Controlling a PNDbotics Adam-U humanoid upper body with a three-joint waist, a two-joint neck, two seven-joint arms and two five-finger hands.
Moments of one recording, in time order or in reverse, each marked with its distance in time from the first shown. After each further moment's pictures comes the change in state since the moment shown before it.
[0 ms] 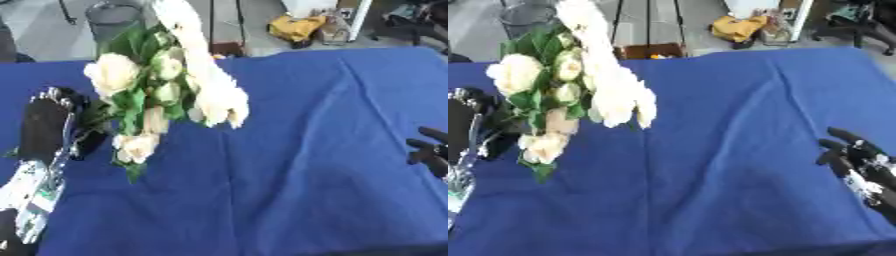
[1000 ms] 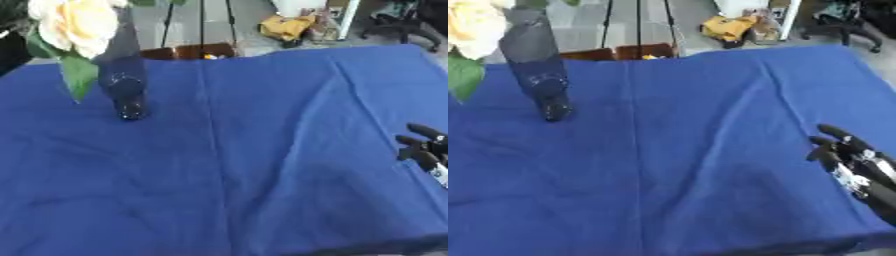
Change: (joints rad) left arm -0.224 0.195 0.056 -0.274 0.352 0.201 -0.352; right arm 0.011 -0.001 -0.006 0.006 0.000 0.001 -0.009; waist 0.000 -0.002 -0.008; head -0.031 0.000
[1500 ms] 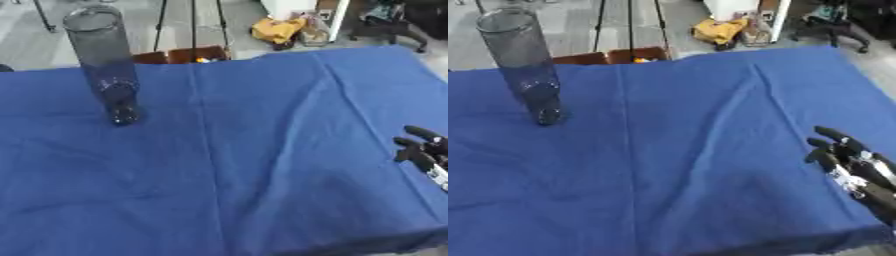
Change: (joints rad) left arm -0.216 -0.043 0.075 0.064 0.174 0.076 -0.044; right arm 0.004 -0.006 0.001 0.006 -0.001 0.000 0.001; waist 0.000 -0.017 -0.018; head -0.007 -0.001
